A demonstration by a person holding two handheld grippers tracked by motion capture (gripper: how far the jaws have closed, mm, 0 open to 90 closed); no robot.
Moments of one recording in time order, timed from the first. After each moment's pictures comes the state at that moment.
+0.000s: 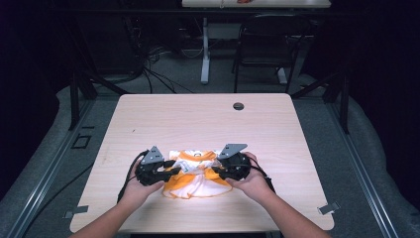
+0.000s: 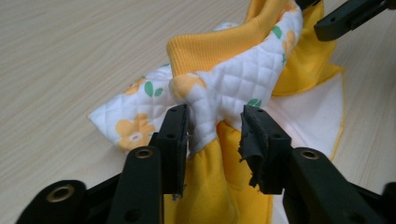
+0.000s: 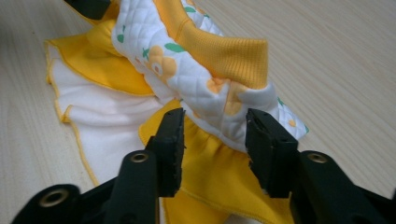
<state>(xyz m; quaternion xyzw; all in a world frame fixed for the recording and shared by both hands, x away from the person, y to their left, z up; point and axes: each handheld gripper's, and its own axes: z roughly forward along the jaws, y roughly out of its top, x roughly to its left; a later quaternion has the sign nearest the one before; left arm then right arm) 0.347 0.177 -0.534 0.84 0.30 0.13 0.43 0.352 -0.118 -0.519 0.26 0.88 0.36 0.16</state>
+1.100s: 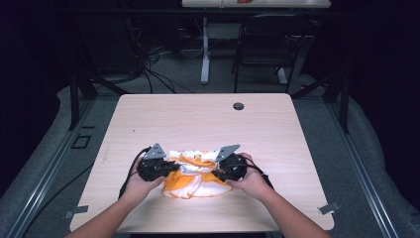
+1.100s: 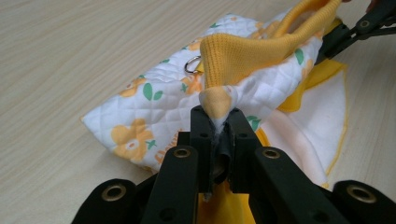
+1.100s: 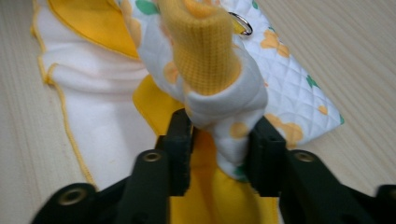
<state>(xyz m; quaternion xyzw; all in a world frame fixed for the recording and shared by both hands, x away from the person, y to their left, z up) 0.361 0.176 -0.537 0.85 0.30 0.11 0.42 0.366 -0.112 -0.542 0.22 0.92 0.31 0.12</state>
